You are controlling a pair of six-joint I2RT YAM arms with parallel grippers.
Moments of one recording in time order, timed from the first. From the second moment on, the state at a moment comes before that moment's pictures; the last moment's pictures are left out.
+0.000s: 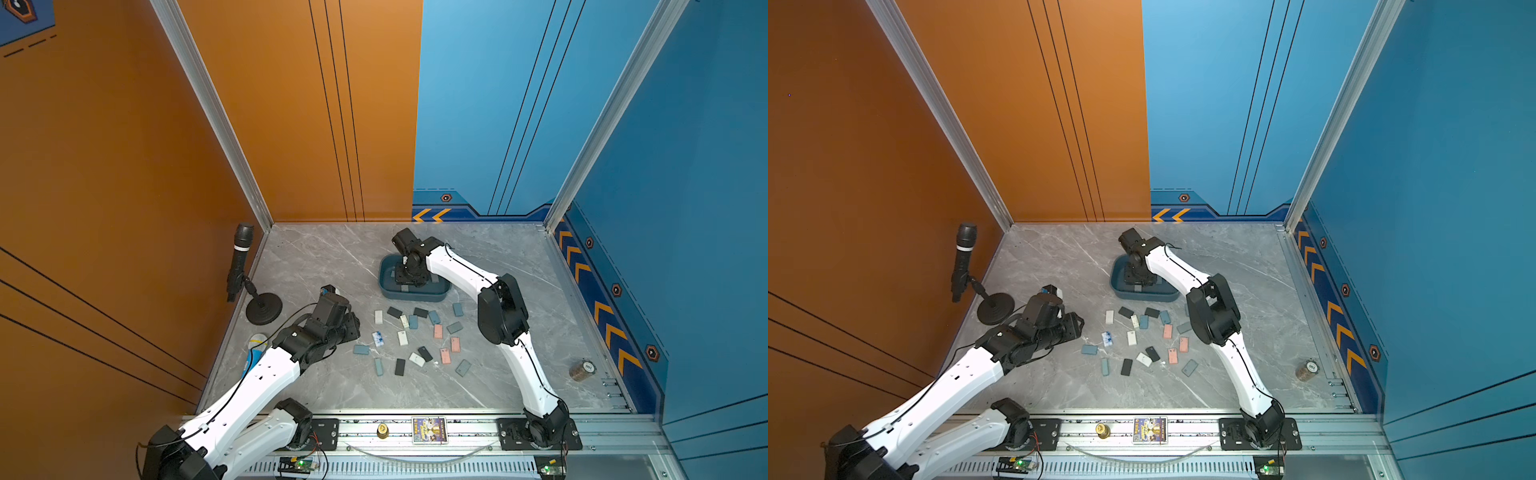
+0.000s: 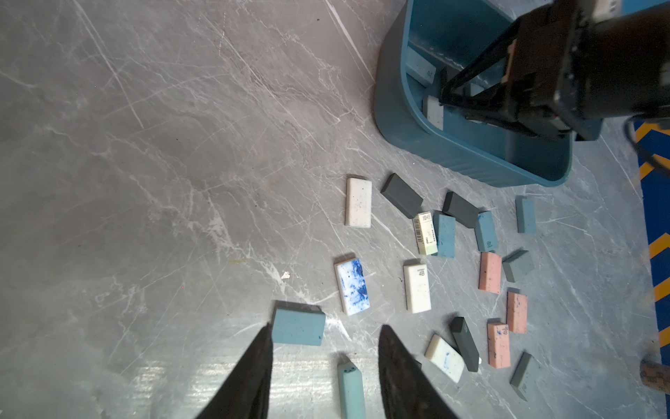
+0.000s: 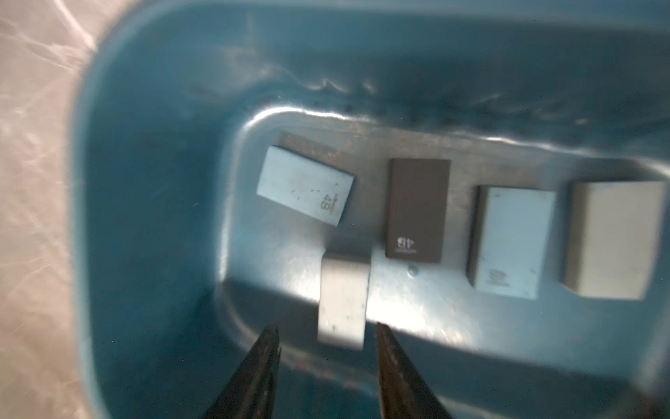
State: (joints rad) left arm -0.51 0.95 0.68 -0.61 -0.09 -0.73; right arm 0.64 2.35 2.13 -0.96 -0.01 0.59
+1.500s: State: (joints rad) left arm -0.62 1.36 0.76 -0.86 -0.02 -0.65; right arm 0.57 1.54 1.35 -0.82 0.12 0.60
